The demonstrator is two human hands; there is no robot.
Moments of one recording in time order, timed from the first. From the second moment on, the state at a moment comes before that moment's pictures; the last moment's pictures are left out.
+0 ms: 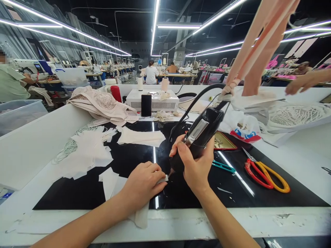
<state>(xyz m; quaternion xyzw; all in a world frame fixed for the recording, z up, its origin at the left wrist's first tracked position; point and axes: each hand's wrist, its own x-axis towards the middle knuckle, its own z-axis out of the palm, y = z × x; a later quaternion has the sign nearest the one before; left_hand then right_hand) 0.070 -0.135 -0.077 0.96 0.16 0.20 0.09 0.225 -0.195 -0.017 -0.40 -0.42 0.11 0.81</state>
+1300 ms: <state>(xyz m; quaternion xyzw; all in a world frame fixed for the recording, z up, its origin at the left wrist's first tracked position) 0.071 -0.137 -0.080 0.96 0.16 0.23 0.09 0.226 -0.182 -0.020 -0.39 -0.43 0.09 0.81</state>
